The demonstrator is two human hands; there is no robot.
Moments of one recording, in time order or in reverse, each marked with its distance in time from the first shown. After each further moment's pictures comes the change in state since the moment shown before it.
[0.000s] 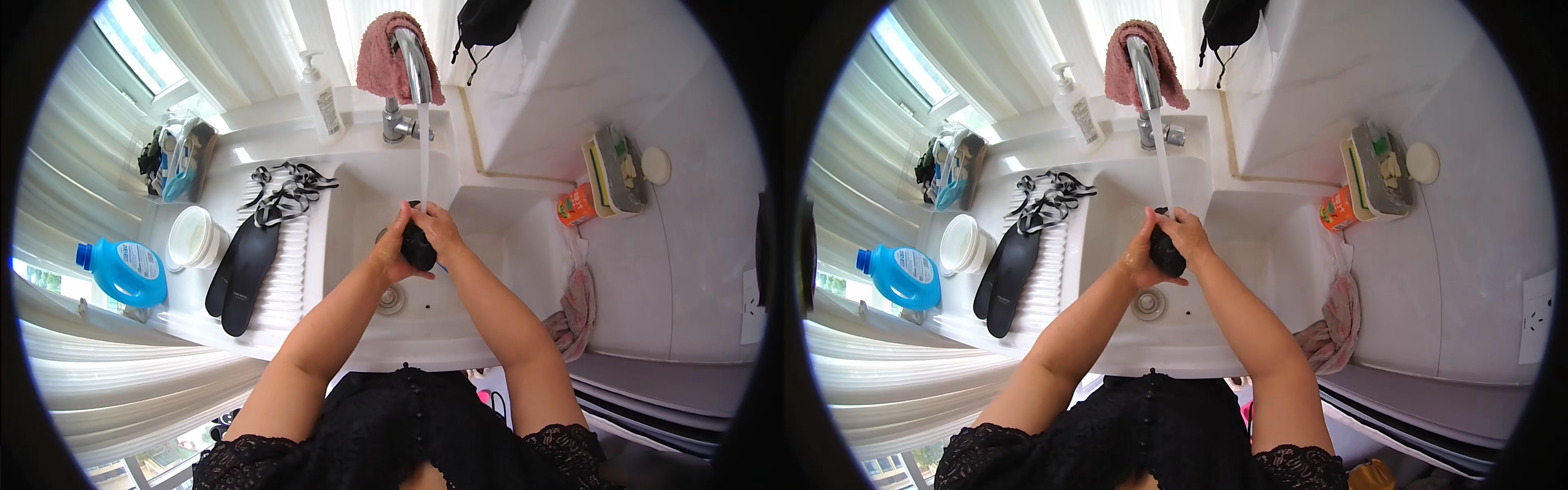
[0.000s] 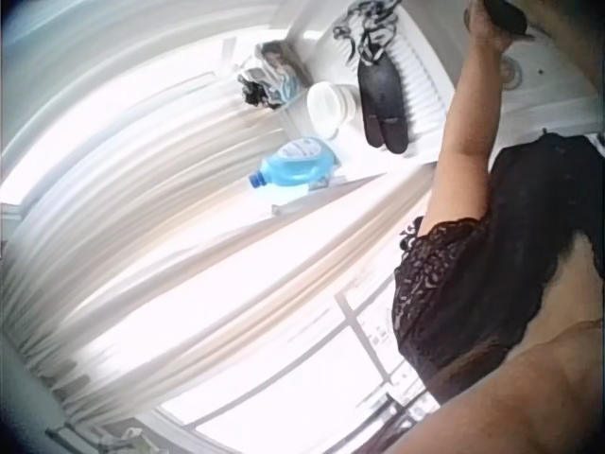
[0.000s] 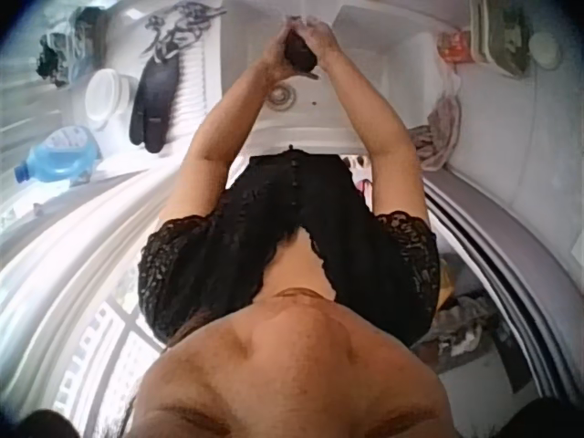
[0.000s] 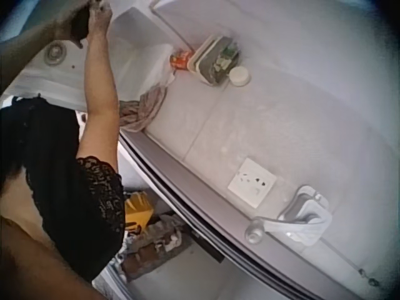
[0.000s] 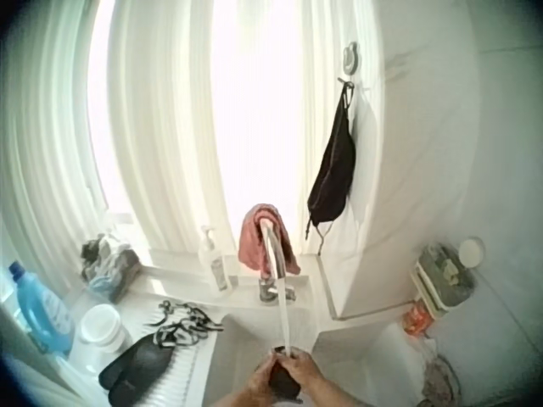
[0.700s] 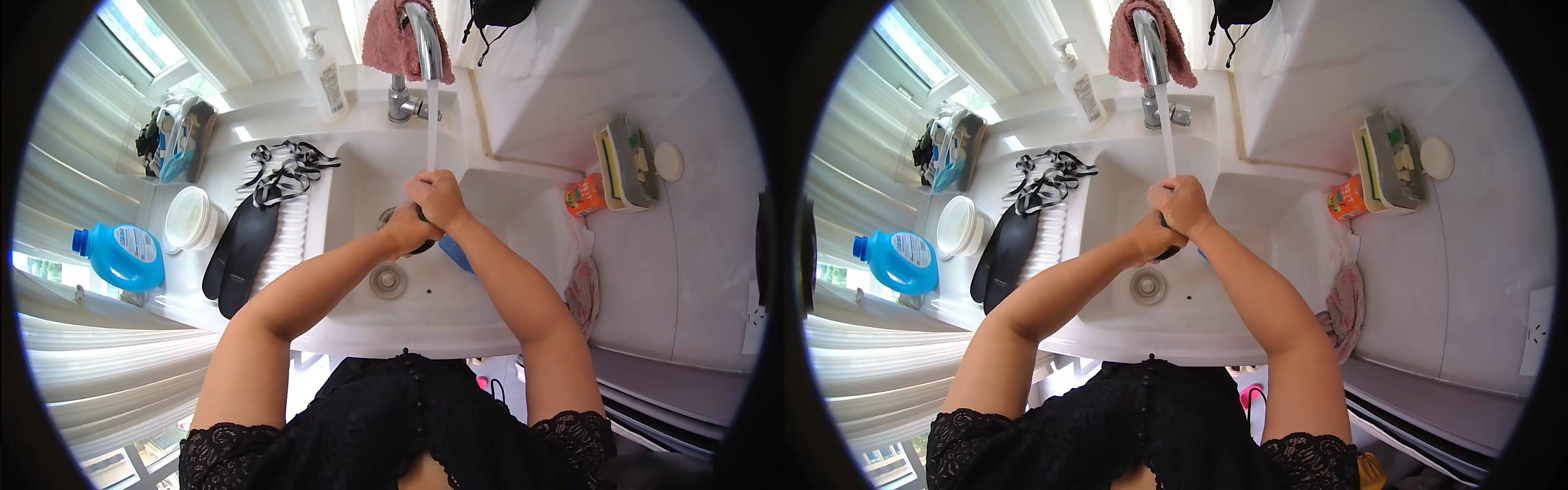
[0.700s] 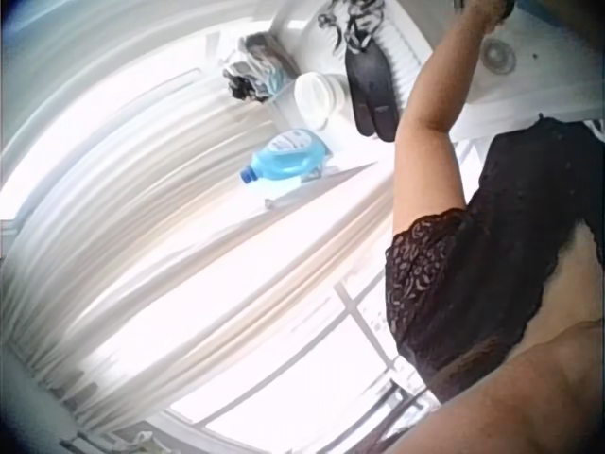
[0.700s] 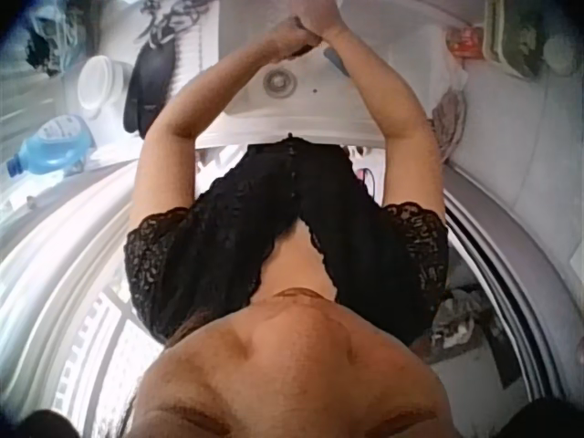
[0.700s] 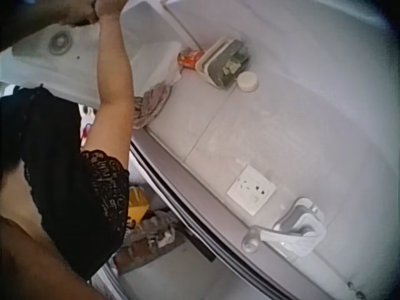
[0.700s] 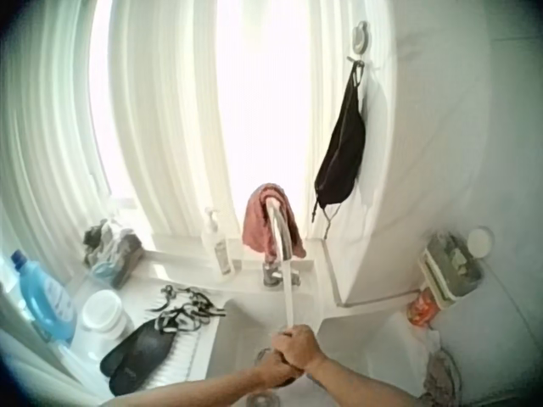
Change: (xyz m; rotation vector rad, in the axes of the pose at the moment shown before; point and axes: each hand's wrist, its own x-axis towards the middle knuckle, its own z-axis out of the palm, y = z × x) left_hand 0.002 0.007 0.013 0.956 0.120 0.169; right_hand 0.001 -0.037 0.014 -0.471 0.027 -0.289
